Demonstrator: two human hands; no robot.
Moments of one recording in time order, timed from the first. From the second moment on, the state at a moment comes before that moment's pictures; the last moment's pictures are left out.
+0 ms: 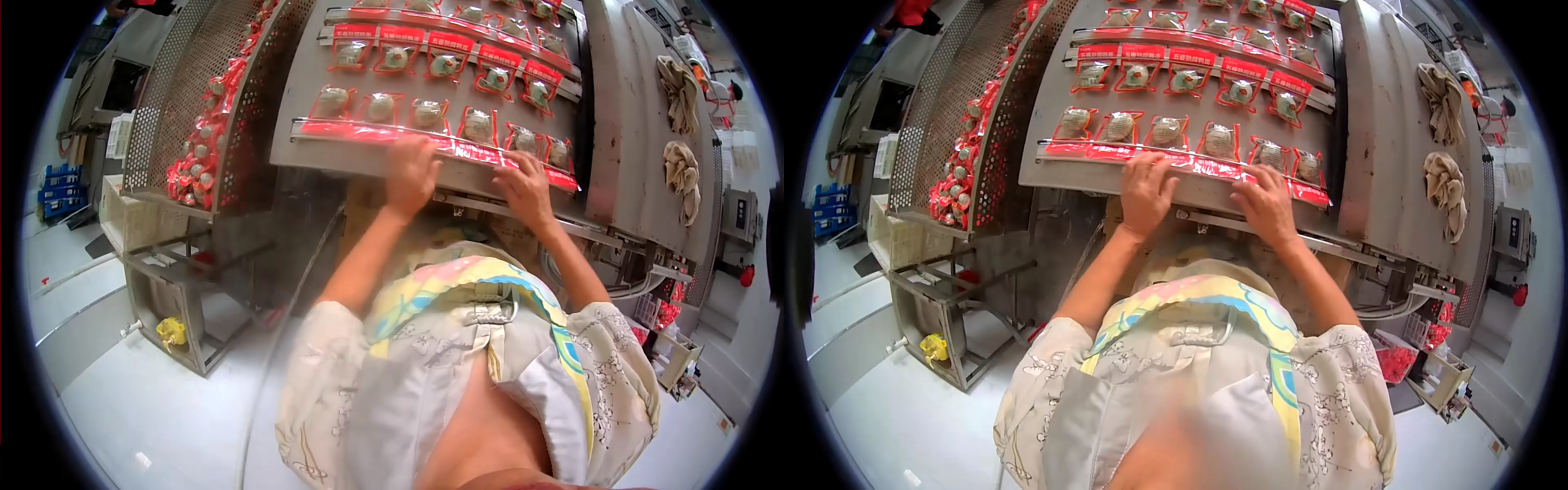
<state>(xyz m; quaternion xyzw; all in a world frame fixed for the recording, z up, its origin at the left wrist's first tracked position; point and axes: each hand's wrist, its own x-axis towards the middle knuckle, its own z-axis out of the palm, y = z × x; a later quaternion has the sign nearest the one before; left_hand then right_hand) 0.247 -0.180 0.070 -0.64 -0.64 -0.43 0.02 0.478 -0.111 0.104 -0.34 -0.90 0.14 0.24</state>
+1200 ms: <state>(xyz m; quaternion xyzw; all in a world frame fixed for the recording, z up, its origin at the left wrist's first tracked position) 0.431 -0.247 0.058 -0.61 -0.66 0.03 -0.43 0.979 -0.172 0.172 -0.65 -0.73 -0.12 0.17</state>
